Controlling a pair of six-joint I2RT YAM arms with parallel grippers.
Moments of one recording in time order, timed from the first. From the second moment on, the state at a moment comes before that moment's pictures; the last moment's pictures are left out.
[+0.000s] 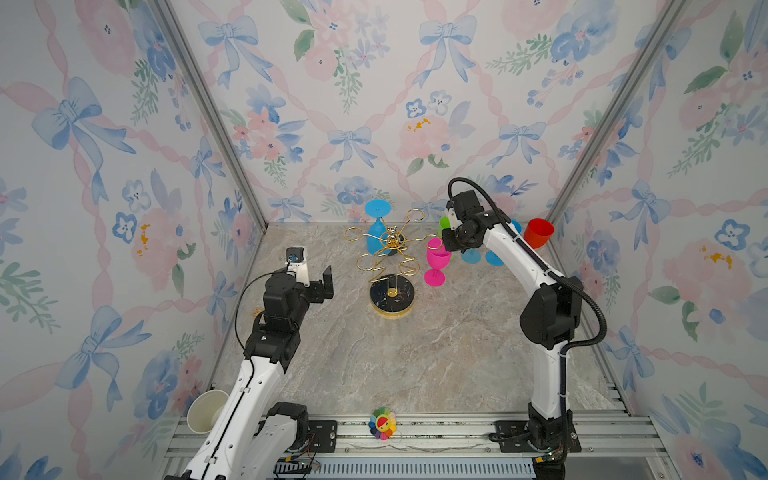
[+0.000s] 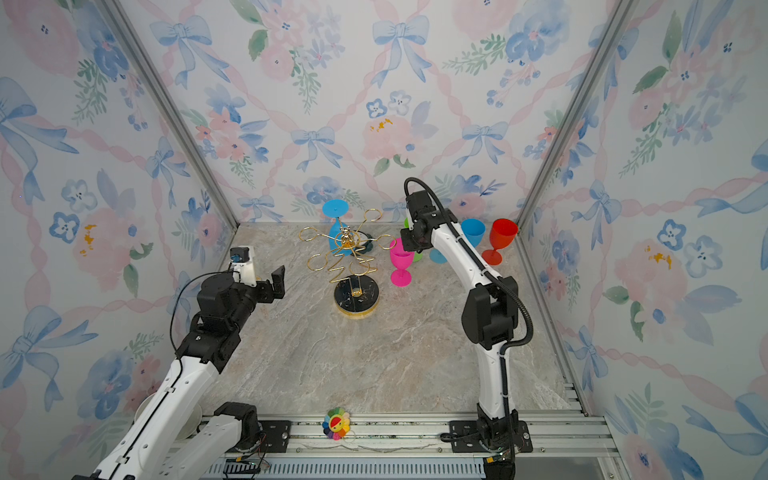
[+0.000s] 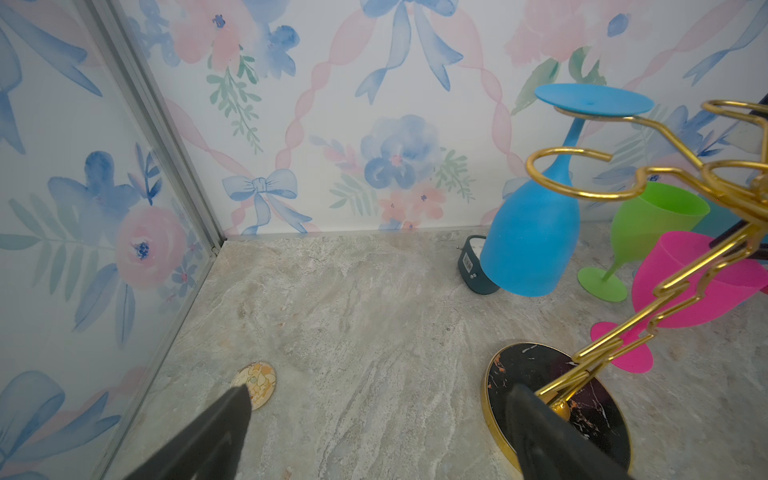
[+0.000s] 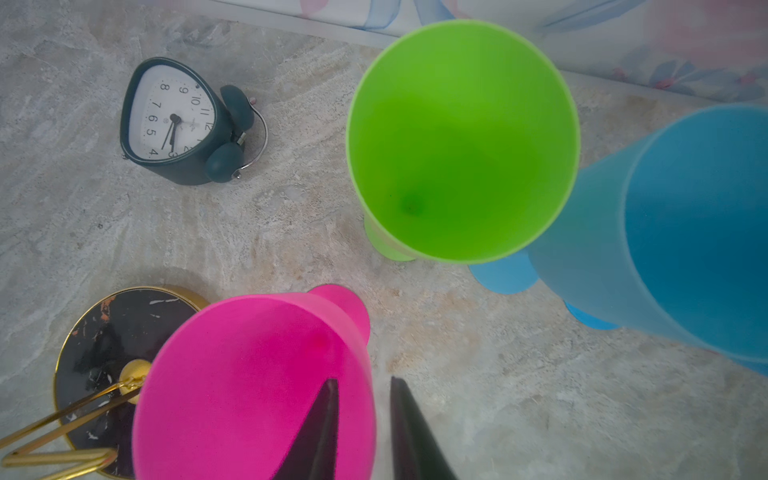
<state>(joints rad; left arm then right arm) -0.14 0.85 0.71 -0.10 -0.09 -0.02 0.37 2.11 2.09 -0.96 0.07 0.12</state>
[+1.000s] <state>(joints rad) 0.01 0.92 0.73 -0.10 0.12 -0.13 0.35 1.13 1.10 -0.52 0.01 0.15</state>
